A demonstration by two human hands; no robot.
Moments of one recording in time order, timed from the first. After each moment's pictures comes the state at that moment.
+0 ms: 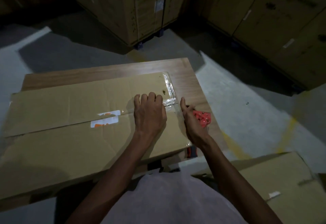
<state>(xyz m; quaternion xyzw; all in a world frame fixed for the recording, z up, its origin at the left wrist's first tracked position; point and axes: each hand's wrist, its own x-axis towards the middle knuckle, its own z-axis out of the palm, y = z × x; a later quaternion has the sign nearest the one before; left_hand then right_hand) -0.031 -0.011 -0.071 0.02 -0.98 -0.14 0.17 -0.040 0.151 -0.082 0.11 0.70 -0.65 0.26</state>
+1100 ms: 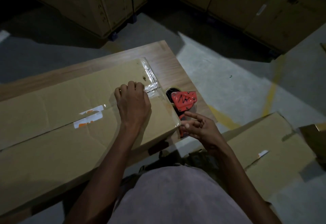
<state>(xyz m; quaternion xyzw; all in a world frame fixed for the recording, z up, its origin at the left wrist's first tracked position) -0.027 -0.012 -0.069 0.02 -0.97 -0.15 0.19 0.062 0.221 -0.072 0.18 0.63 -0.74 0.17</state>
